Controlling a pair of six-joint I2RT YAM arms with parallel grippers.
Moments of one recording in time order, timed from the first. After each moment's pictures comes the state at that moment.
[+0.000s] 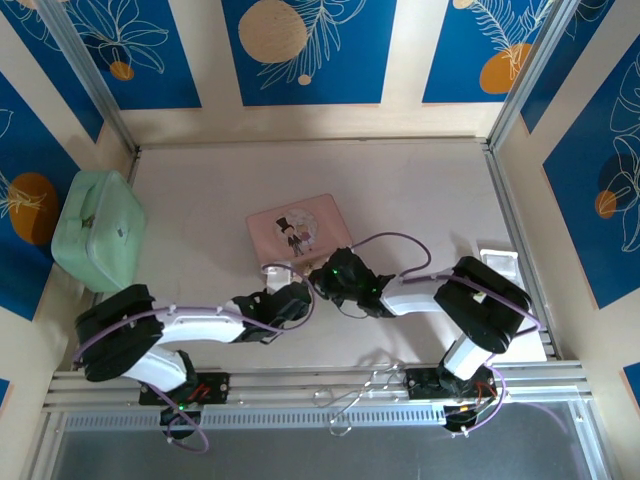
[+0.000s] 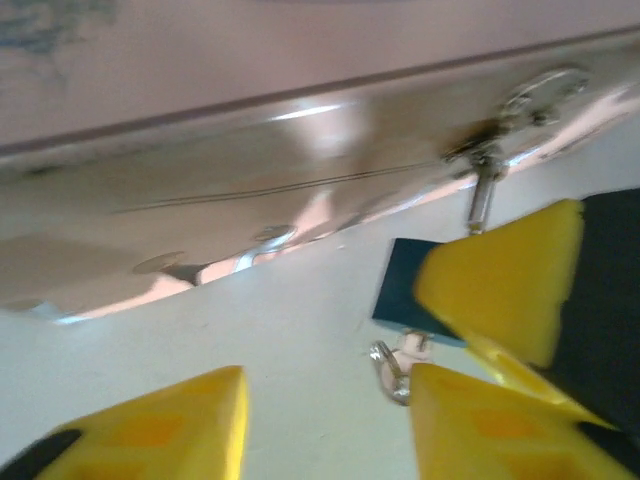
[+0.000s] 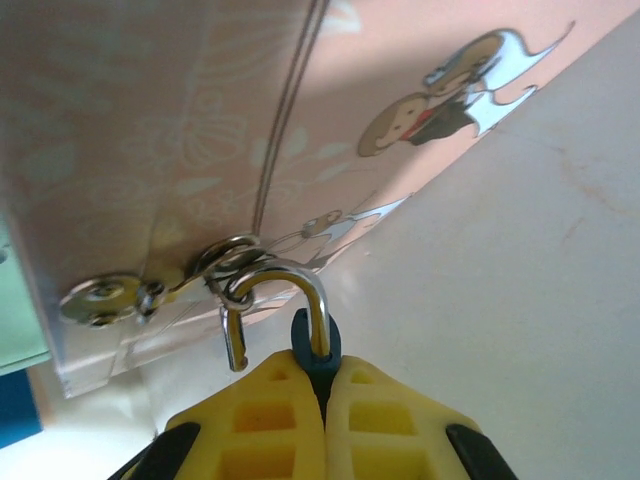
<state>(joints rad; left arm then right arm) -1.10 1.41 0.56 -0.06 -0.53 -0.96 0.88 1.63 0.58 0.41 -0.09 1.39</state>
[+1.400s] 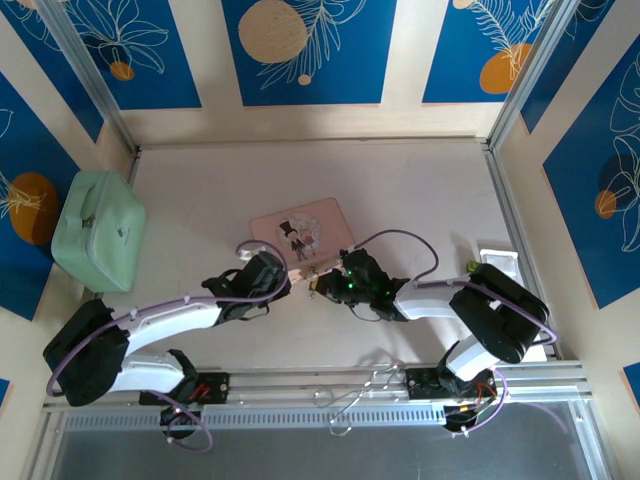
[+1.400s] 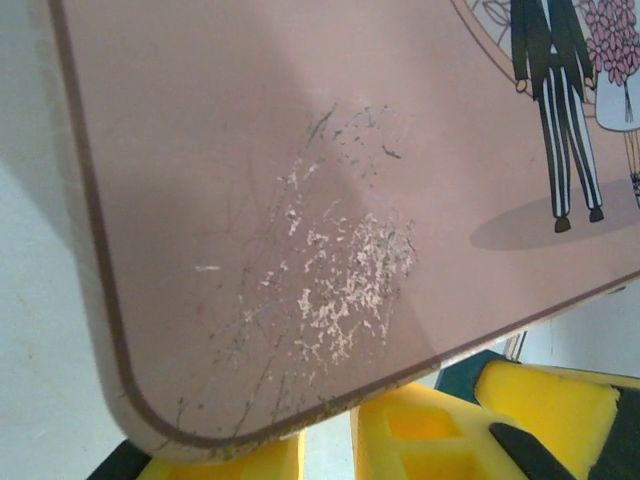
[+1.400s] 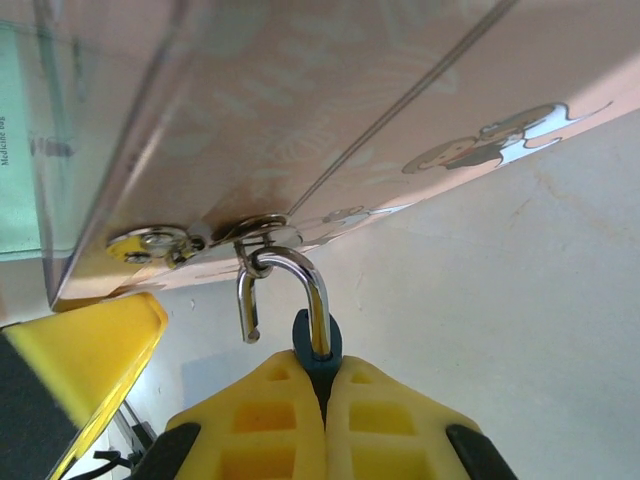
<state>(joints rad) -0.82 1.27 0.59 -0.18 -0.17 -1.05 0.83 1.52 0.51 0.37 -0.22 1.14</state>
